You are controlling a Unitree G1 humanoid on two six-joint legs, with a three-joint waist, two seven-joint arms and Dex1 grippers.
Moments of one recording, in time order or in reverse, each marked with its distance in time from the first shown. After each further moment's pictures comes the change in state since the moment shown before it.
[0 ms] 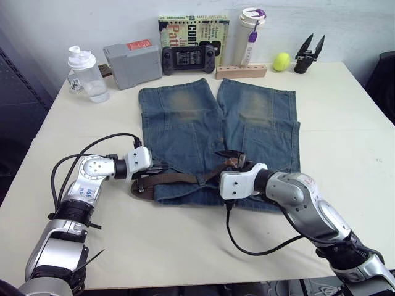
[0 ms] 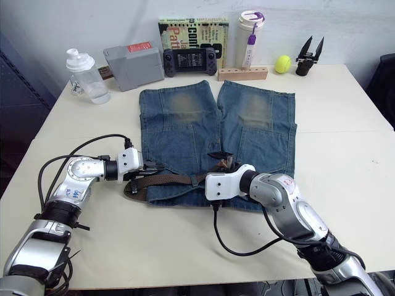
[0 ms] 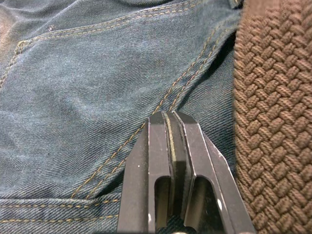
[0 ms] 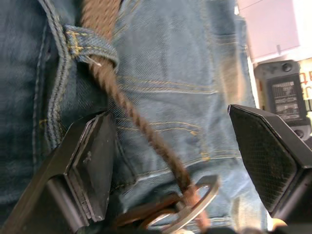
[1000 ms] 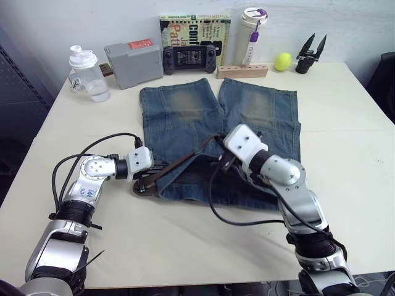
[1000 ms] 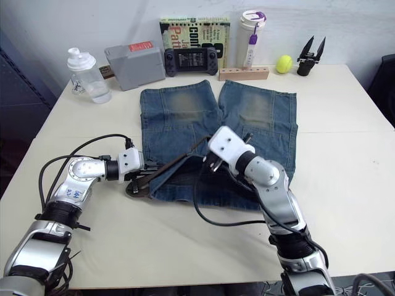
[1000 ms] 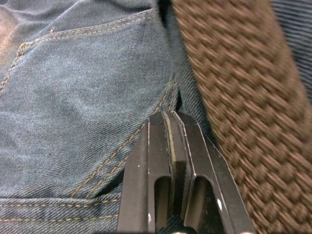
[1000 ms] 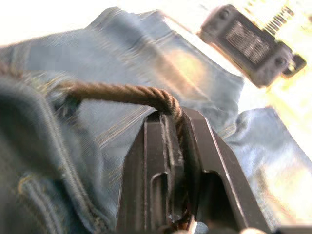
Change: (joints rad) left arm 0.009 -0.002 0.001 -0.018 0.003 0.004 0.016; right arm -0.100 0.398 -0.283 0.022 0.279 0.462 -0.135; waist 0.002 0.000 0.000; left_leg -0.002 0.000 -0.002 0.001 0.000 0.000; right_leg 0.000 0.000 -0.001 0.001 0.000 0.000
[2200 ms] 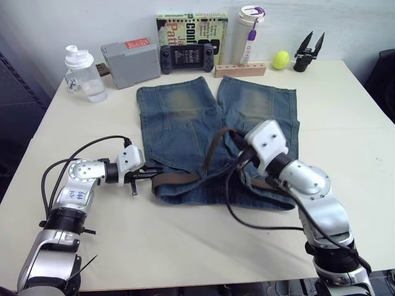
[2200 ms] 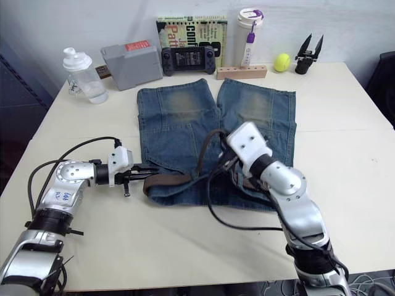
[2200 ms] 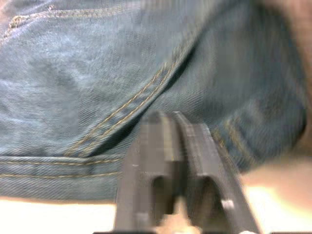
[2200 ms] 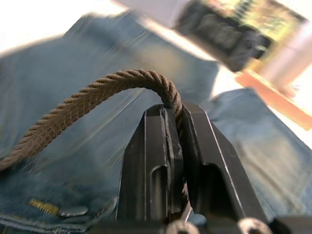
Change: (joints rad) left arm 0.116 0.047 0.111 -0.235 -0.142 0.274 -0.090; right arm 0.127 -0.223 0.073 -0.184 0.134 -0.034 -0.089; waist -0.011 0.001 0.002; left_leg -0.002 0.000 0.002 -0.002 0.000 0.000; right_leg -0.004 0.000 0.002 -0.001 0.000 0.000
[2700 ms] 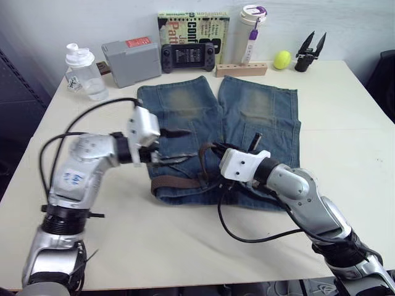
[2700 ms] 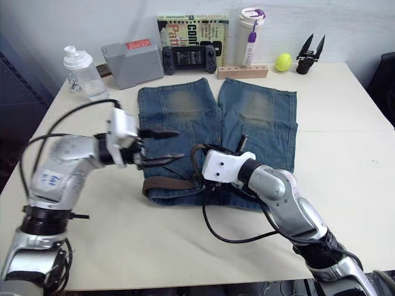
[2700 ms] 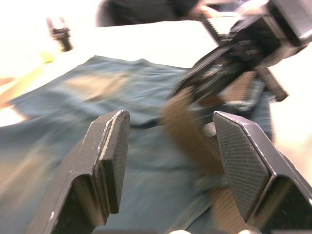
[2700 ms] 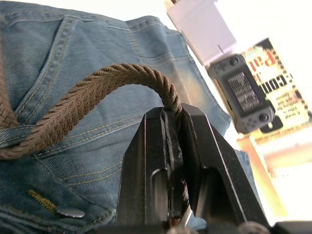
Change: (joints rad) left arm -0.076 -0.039 0.029 -0.552 -0.222 0.423 0.141; right arm -0.065 -0.131 0.172 0.076 -0.213 -0.278 0.062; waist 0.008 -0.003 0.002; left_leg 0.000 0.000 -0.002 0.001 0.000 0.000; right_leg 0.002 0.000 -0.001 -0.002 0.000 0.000
